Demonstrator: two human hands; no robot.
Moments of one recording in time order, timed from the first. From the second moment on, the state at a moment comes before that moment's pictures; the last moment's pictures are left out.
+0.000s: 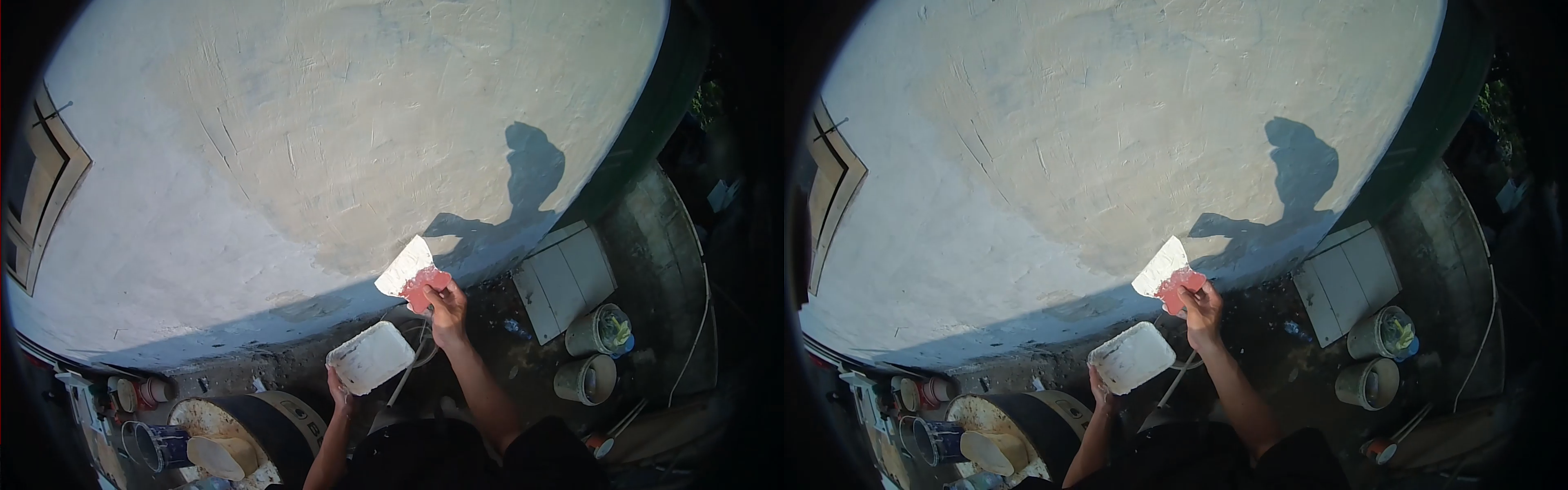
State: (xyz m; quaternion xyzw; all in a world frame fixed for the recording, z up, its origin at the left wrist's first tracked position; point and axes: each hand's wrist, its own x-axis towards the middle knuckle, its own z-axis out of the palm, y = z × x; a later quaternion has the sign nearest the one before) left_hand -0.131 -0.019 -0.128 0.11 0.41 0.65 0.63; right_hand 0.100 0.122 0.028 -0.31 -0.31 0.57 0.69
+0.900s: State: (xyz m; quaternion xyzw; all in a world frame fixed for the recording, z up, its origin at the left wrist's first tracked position) left_hand 0.130 -0.043 -0.090 0.15 0.32 0.65 0.68; right_hand 0.272 0.053 0.093 -0.29 -0.92 0.19 0.16
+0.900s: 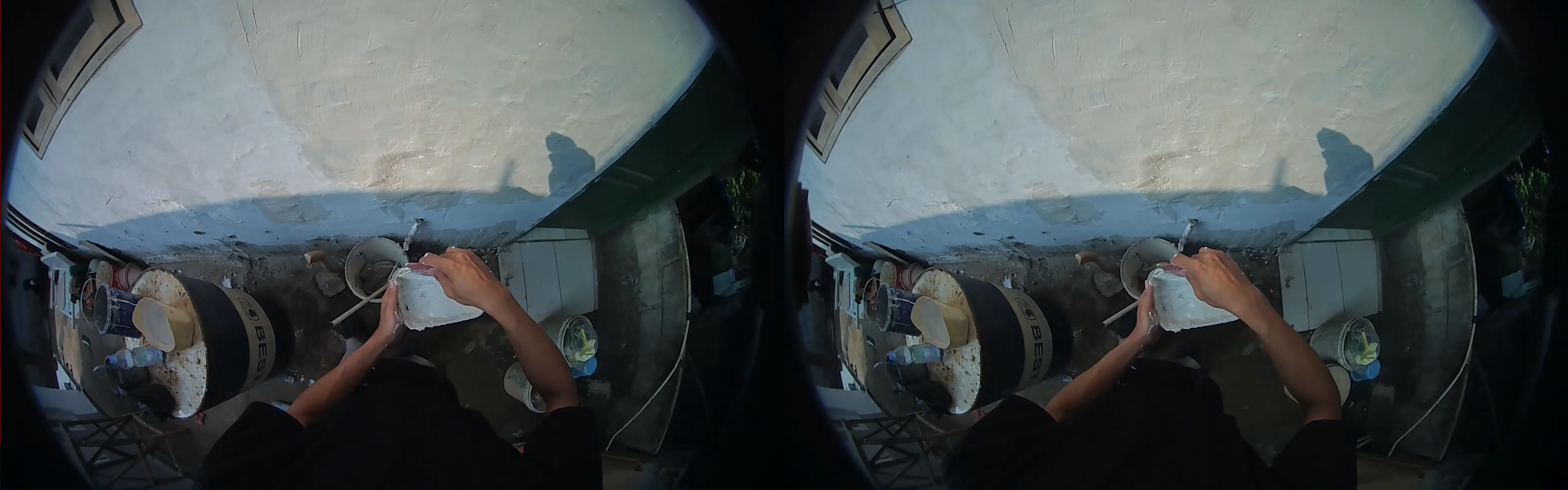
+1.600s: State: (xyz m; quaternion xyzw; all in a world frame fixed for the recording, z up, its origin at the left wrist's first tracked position) left_hand 0.119 -0.024 -0.075 0.17 0.31 0.66 0.66; right_hand 0.267 0.058 0.106 -0.18 -0.96 0.19 0.04
